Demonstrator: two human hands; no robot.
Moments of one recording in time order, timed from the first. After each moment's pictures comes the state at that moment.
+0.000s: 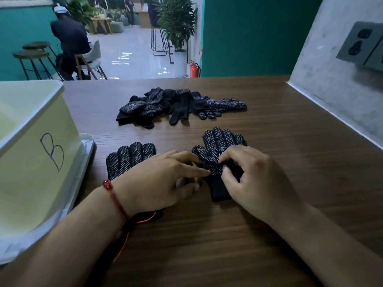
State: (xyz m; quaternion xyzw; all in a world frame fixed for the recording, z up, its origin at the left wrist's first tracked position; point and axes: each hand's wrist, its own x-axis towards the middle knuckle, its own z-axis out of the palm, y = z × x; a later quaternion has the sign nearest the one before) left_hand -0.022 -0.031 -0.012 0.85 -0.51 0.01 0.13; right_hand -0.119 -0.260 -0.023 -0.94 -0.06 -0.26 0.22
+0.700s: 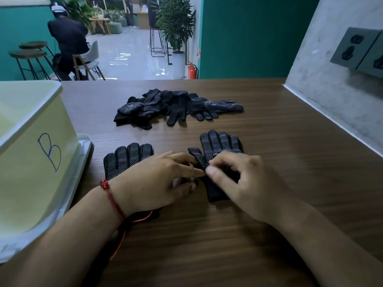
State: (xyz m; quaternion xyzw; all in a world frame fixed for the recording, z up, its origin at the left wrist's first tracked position) left_hand -0.021 -0.031 -0.015 0.85 -0.50 0.00 0.14; right_hand -0.126 -0.257 -0.001 -0.95 -0.03 -0.14 0.28
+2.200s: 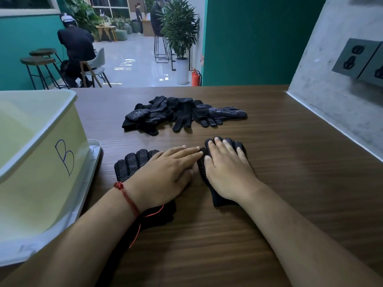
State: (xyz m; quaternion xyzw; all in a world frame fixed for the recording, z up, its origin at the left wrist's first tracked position) left_hand -0.009 -0.033 -0.026 0.90 -0.40 0.03 0.15; right_hand -0.053 -0.230 -0.023 -0.99 0.07 0.00 0.15
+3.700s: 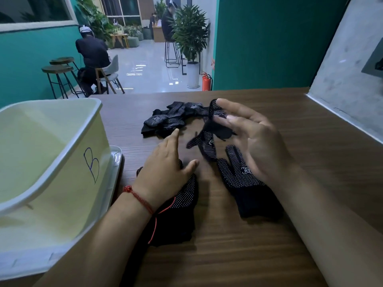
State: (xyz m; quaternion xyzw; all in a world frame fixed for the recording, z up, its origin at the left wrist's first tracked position) left_hand 0.012 -0.008 -0.018 0.93 -0.22 0.09 0.29; right_hand -0.029 -0.218 0.040 -0.61 -0.06 -0.11 0.79
